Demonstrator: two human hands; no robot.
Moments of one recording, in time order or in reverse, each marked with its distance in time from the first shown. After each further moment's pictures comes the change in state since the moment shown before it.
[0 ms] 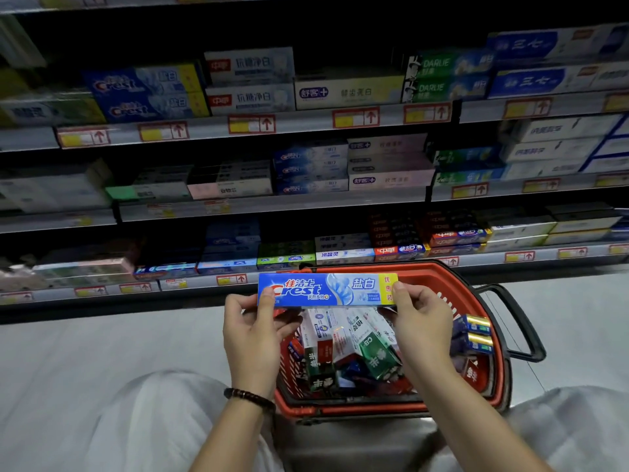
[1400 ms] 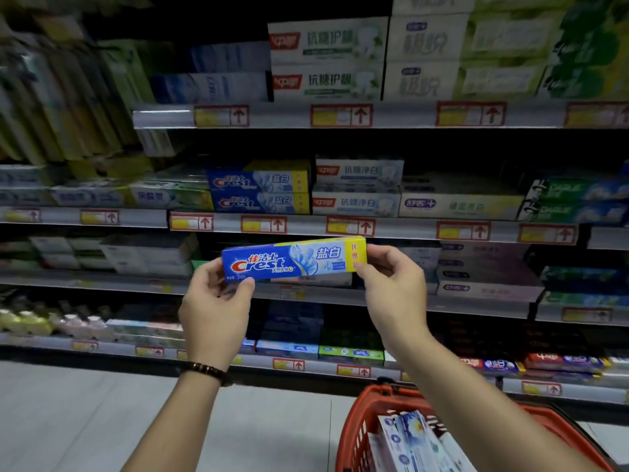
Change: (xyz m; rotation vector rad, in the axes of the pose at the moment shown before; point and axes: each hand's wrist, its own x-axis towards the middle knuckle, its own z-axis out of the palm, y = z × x) left_hand 0.231 0.168 -0.072 0.304 0.186 0.428; right_hand 0.039 -0.188 0.255 0.076 -0.341 -0.311
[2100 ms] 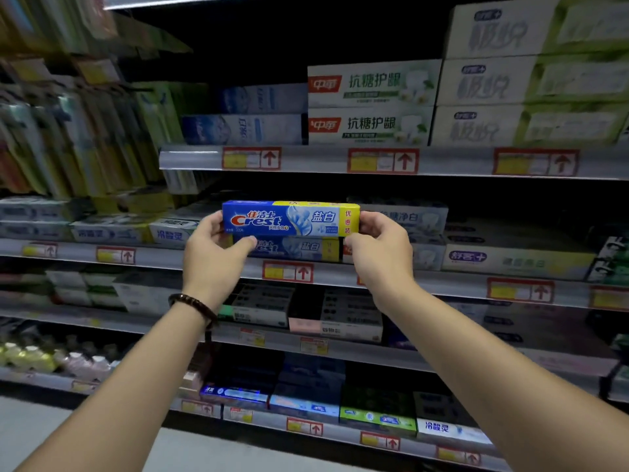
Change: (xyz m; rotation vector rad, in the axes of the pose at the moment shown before) left_hand 0.170 0.040 0.016 0.010 -0.090 0.118; right_hand 0.112 -0.058 0.104 -0.129 -0.097 -0.058
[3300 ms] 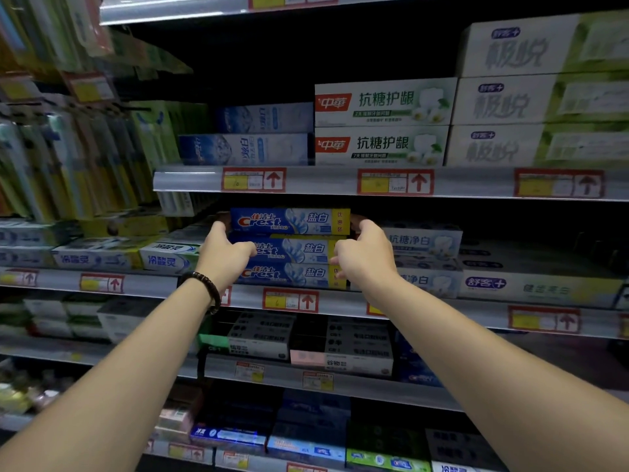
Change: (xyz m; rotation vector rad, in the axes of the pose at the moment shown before) left_hand 0.090 -0.023 0.023 0.210 -0.142 -0.166; right_hand 0.049 -0.014 0.041 -0.231 -0.115 -0.003
